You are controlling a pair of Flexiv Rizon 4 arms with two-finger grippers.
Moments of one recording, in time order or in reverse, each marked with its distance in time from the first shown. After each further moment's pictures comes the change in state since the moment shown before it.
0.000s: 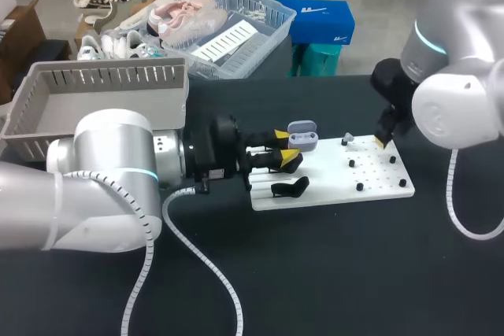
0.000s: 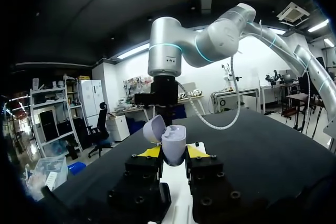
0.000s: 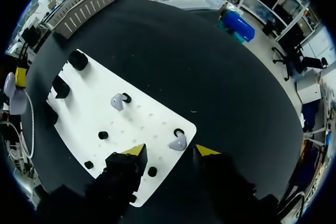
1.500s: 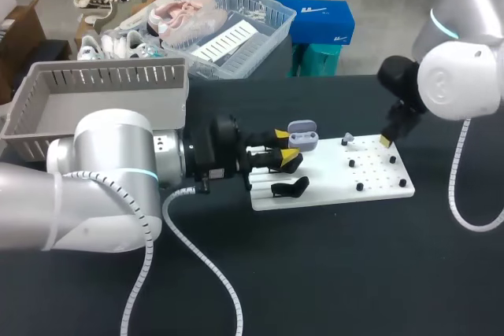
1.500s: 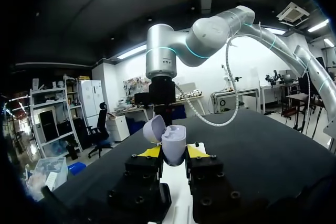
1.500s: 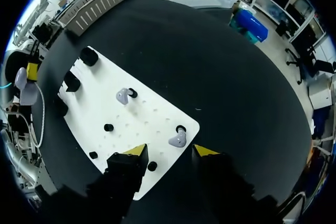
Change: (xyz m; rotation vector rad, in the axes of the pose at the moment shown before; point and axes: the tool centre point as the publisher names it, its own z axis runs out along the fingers) left arm 0.000 0.000 0.000 0.001 0.000 0.000; right arm 0.004 -0.001 -0.003 -0.122 0.023 -0.044
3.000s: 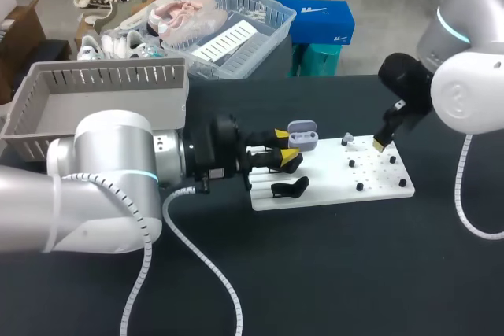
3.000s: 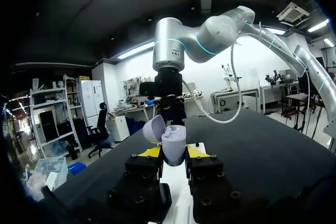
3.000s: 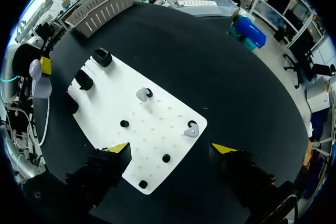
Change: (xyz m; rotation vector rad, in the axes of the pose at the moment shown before) left arm 0.000 0.000 0.000 0.000 0.000 0.000; right arm 0.005 0.018 -0.019 0.016 -0.052 -0.013
